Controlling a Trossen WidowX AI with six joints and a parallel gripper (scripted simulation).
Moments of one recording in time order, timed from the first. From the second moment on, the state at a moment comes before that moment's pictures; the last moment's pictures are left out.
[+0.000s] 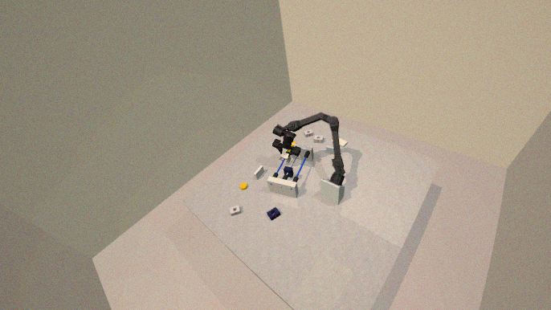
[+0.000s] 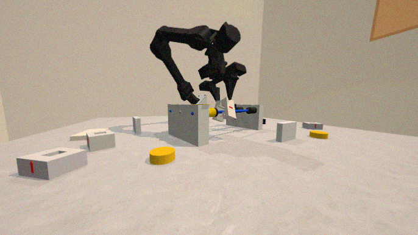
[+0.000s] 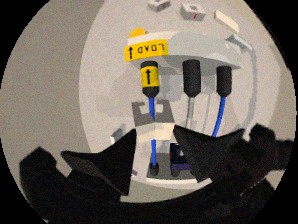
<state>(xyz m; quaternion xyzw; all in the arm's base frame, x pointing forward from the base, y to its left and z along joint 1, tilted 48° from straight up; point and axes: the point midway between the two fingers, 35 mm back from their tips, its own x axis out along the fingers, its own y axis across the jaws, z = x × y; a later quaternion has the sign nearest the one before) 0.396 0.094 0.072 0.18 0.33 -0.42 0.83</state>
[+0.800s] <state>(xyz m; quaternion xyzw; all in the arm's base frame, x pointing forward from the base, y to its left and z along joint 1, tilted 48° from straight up) 0.398 0.091 0.068 0.18 0.33 -0.42 0.83</state>
